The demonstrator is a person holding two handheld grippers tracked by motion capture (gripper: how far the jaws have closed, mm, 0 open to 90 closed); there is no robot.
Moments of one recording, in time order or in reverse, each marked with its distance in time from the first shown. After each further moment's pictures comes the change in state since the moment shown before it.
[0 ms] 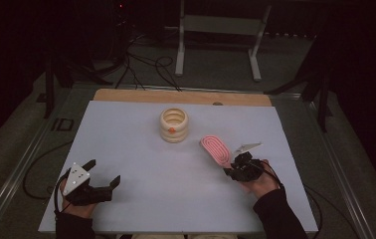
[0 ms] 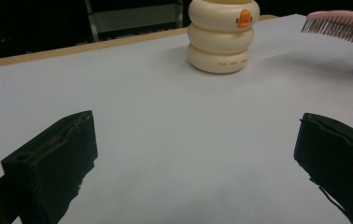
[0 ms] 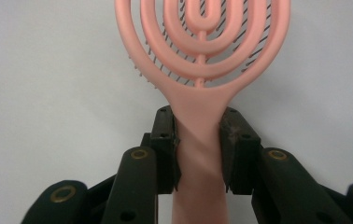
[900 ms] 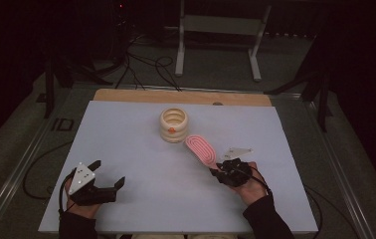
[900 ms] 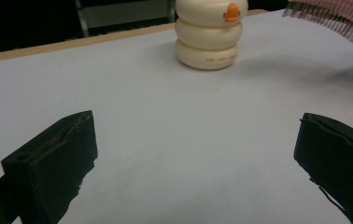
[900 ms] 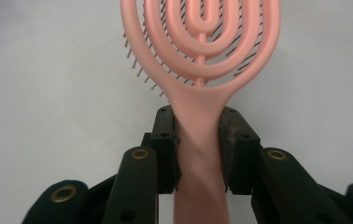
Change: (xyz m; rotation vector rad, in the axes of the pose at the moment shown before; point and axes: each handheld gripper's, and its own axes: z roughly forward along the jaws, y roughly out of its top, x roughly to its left) left arm -0.010 0.003 0.007 0.015 -0.047 -0.006; right arm 0.038 0.011 0.004 -0.145 0.012 -0.082
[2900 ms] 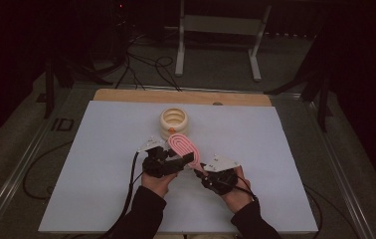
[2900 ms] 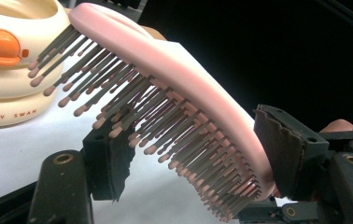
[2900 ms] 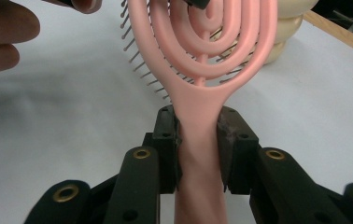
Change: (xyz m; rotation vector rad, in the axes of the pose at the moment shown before) left arm -0.104 0.085 0.125 0.031 -0.369 -0.398; right arm 0.047 0.012 0.005 -0.156 -0.033 -0.152
